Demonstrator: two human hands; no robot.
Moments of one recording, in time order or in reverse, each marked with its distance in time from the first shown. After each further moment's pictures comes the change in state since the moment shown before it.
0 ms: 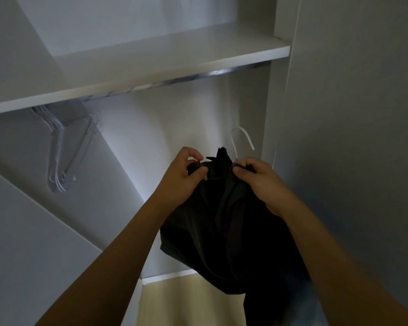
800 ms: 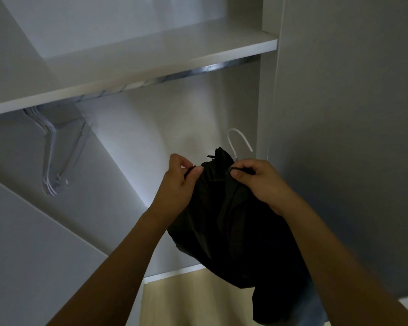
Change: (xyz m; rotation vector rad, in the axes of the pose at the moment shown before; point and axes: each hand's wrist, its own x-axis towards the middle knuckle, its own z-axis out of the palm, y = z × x) left_hand -0.018 -0.001 0.017 0.142 0.140 -0.077; right_hand -0.019 -0.002 -0.009 -0.044 0.032 -0.027
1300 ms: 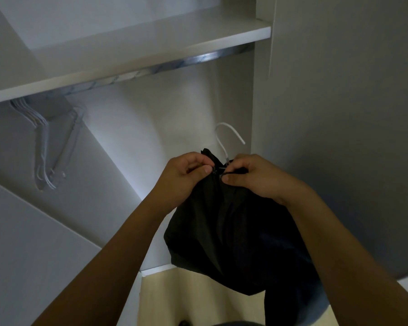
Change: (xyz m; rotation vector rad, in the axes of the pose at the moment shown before) left_hand -0.011 0.031 -0.001 -0.309 -0.269 0.031; right_hand -0.013 -0.021 -0.009 -0.252 -0.239 -0.016
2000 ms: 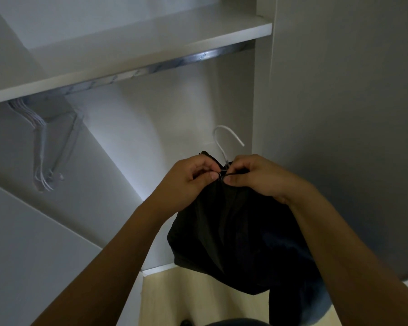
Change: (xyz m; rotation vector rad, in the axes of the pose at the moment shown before) left_hand 0.000 0.003 0.001 0.202 -0.119 0.108; right_hand -0.002 -0.005 -0.003 0.010 -0.046 0.085
